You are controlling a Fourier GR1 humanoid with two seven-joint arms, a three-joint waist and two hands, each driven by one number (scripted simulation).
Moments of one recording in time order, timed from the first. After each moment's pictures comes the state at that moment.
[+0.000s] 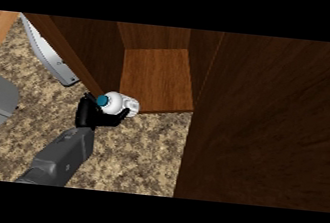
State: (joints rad) left arm -0.74 0.11 -0.07 -0.02 0.50 0.25 -0.91; right arm 0.11 -0.41 -0.44 -2.15 -0.71 0.39 0.20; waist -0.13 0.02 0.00
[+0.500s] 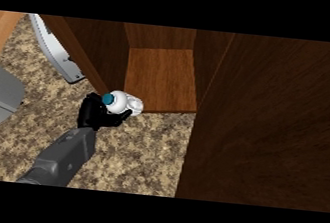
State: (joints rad) left arm -0.75 0.10 -0.05 0.00 0.52 0.12 -0.88; right arm 0.14 -0.43 -0.44 -2.18 -0.71 0.42 0.21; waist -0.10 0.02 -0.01
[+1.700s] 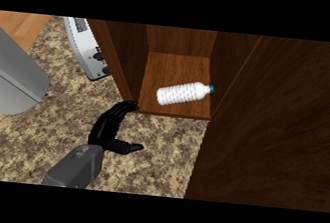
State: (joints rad) left arm -0.62 0.04 -0.15 -0.12 0.43 -0.28 -0.92; right arm 0.23 -0.45 -0.34 -2.32 -0.75 0.43 0.29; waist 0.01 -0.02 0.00
